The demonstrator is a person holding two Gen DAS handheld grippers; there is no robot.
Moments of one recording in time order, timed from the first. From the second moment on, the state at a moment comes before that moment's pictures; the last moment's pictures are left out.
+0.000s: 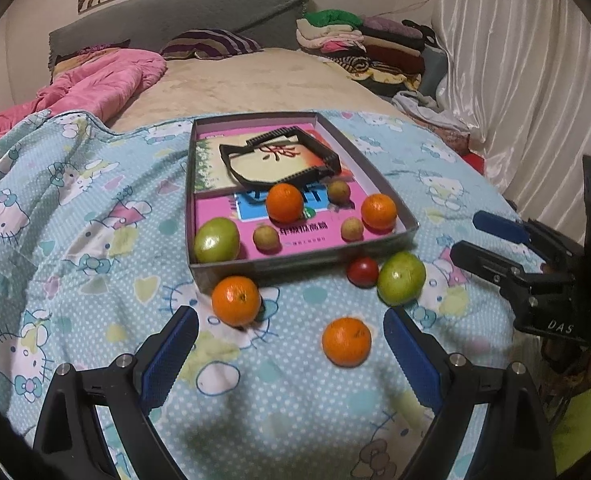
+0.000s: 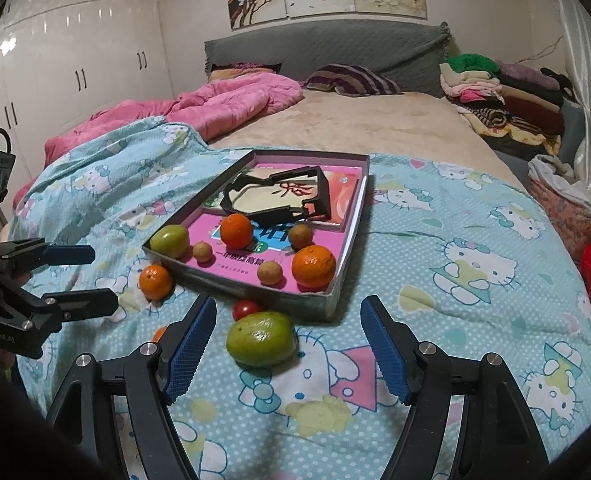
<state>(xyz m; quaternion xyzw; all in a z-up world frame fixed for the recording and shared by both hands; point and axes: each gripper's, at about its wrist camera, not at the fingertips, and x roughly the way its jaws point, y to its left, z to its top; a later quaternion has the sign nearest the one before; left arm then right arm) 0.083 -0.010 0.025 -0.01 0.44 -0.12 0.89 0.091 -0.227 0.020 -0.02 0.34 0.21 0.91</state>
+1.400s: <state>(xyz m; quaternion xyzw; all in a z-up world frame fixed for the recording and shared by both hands) 0.088 -0.042 -0.037 0.02 0.47 -0.19 0.86 0.131 -0.187 -0.048 -0.10 0.43 0.28 0.85</state>
